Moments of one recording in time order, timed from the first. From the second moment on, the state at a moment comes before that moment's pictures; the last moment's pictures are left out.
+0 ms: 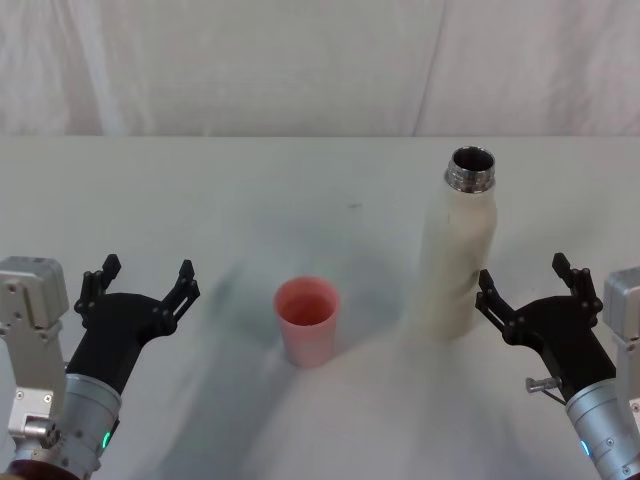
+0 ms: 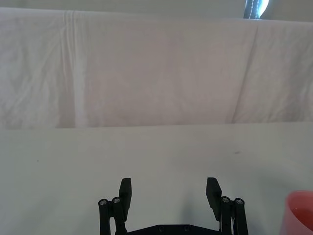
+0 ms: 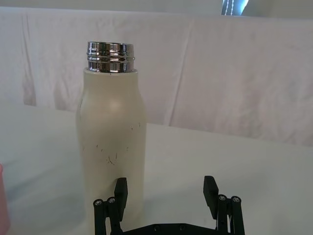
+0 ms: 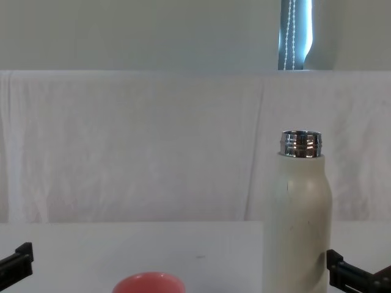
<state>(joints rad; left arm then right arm) 0.27 0.24 0.04 -1.85 -0.25 -0.02 -0.02 -0.17 0.19 -0.26 -1.77 0.07 -0.06 -0.03</state>
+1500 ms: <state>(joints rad) 0.27 0.24 0.04 -1.85 -0.25 -0.02 -0.02 -0.17 0.19 -0.26 -1.77 0.07 -0.06 -0.03</state>
